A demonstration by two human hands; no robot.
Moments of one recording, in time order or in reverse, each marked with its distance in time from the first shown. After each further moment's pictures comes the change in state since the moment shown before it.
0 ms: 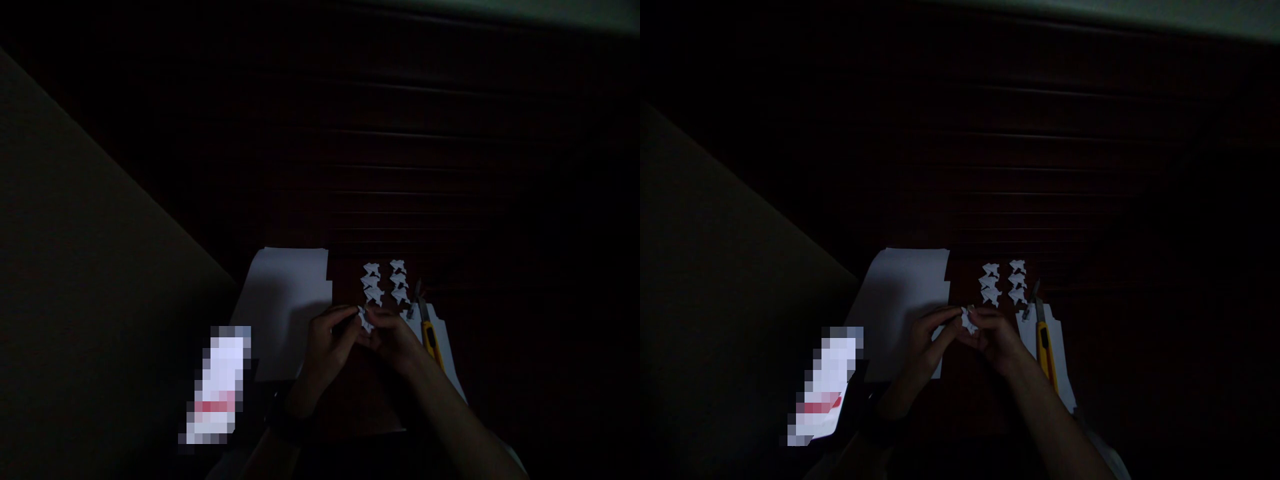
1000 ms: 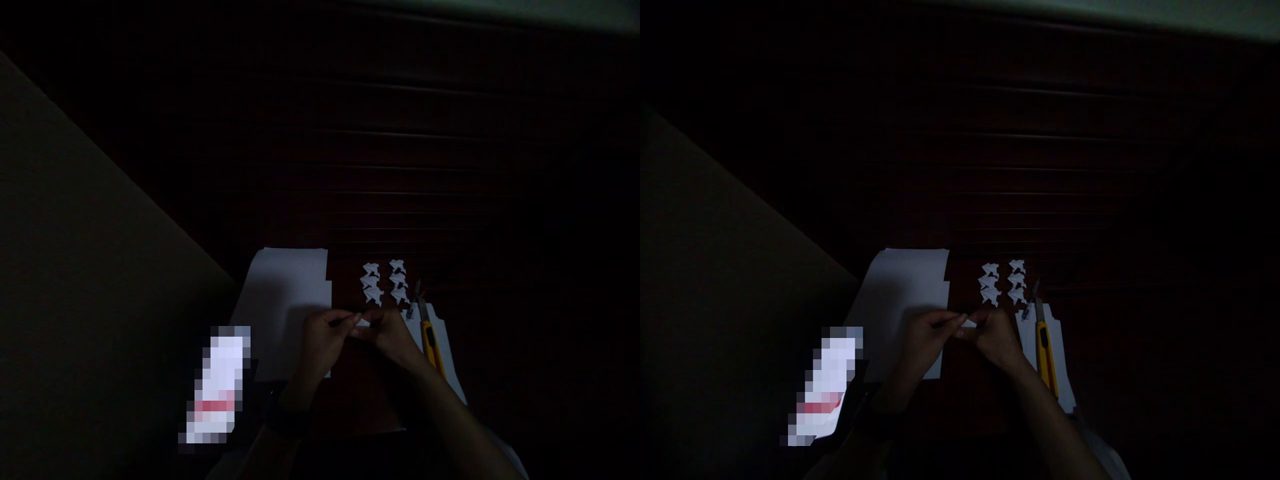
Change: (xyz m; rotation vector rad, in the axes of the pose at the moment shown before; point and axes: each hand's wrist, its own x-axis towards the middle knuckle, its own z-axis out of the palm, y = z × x) left_hand 0.010 -0.027 -0.002 0.094 0.049 -0.189; right_hand 0.003 0.002 -0.005 -1.014 0.117 -0.272
